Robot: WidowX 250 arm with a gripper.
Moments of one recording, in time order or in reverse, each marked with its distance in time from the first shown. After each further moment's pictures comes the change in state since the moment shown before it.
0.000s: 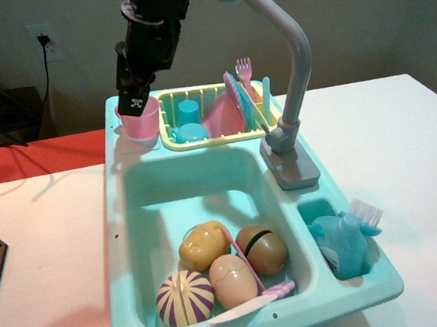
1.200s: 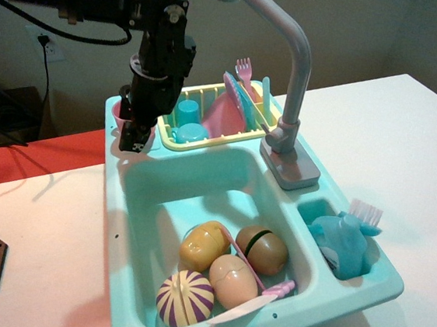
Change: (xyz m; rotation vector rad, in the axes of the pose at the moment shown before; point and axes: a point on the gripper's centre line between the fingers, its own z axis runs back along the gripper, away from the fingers) arm 0.005 -0.018 -0.044 0.029 0.065 -0.024
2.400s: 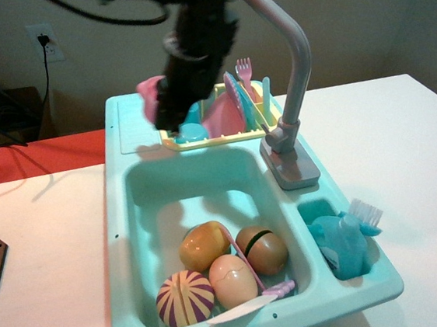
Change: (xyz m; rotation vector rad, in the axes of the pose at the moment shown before) arm 0.037 -0.020 0.052 0.033 -0.110 -0.037
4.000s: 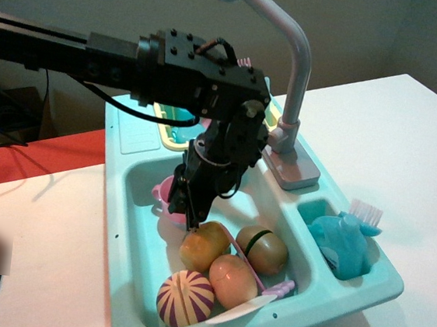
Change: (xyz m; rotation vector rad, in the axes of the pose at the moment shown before) arm 0.012 -0.073 -0.055 -0.055 0.111 -0.061
